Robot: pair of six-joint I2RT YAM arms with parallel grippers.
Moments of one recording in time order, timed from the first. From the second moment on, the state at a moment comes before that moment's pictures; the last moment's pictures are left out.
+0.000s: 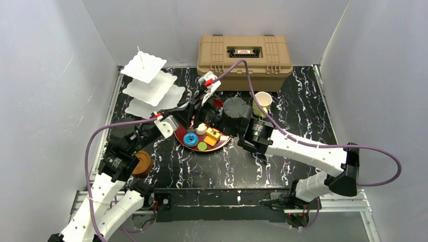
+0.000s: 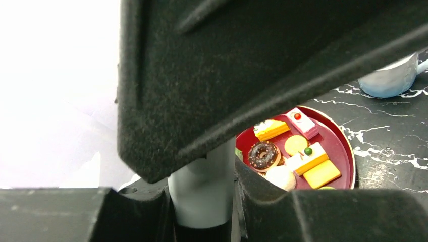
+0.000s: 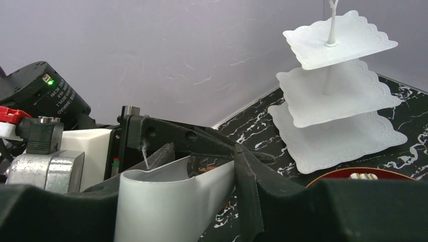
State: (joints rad) left arm -0.46 0.63 0.82 -0.21 0.40 0.62; right arm 1.22 1.42 1.40 0.13 0.11 0.34
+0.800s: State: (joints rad) left arm -0.47 0.92 1.23 -0.45 0.23 0.38; right arm 1.14 1.23 1.22 0.06 0.38 0.28
